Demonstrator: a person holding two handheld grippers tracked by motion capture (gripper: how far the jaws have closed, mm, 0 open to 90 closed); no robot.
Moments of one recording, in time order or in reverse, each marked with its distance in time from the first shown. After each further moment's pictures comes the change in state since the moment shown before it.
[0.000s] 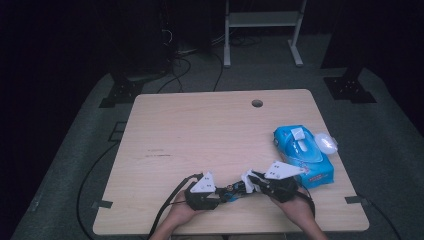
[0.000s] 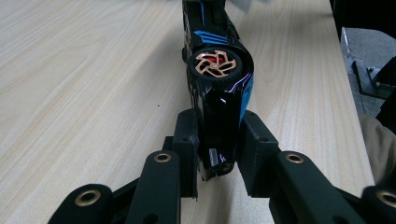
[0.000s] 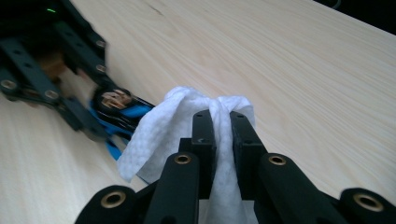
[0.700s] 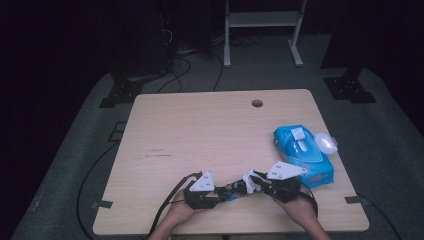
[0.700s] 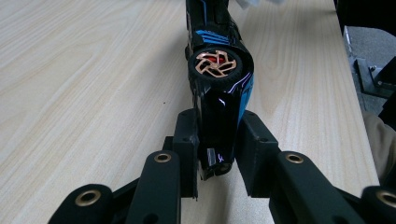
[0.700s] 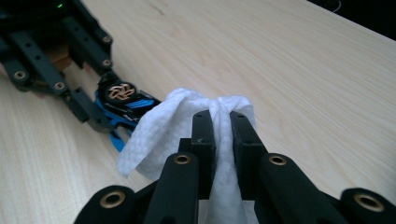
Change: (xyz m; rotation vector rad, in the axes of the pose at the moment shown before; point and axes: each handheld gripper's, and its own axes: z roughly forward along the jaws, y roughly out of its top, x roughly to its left) left arm 0.003 0.000 -0.002 0.005 0.003 -0.008; right arm 0.001 0.002 -0.003 0.001 0.006 -0.032
